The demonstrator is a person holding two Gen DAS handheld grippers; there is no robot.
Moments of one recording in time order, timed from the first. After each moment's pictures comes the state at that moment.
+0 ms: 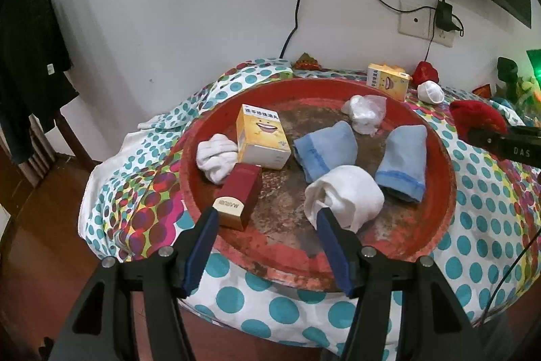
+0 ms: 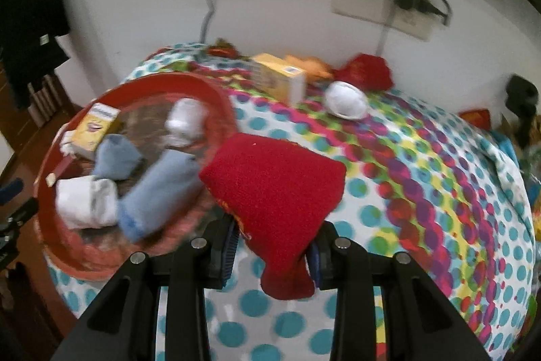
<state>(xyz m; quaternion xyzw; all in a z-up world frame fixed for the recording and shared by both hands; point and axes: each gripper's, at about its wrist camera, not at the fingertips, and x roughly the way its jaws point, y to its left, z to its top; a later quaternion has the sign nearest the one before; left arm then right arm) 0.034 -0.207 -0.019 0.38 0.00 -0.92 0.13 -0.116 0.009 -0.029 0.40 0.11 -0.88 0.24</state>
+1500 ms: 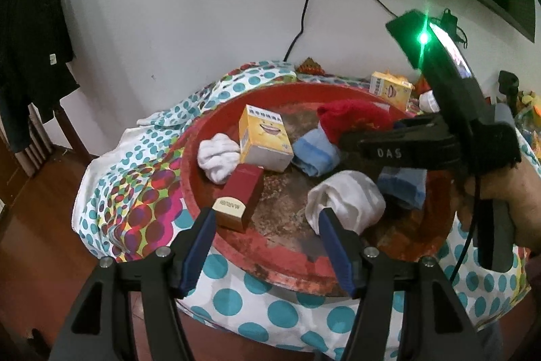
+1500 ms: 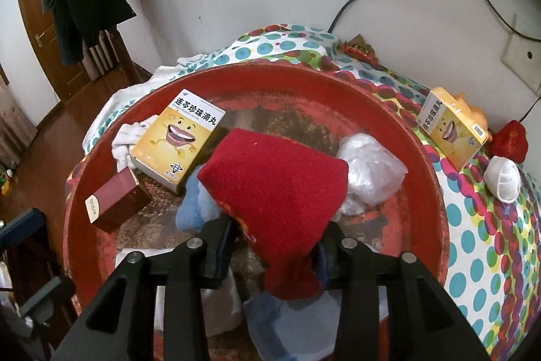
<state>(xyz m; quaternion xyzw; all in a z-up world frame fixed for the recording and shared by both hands) 0.035 -0.210 -0.023 0.37 0.02 -0.92 0.13 -0.132 -0.156 -0.060 0.42 0.16 -0.82 0.37</state>
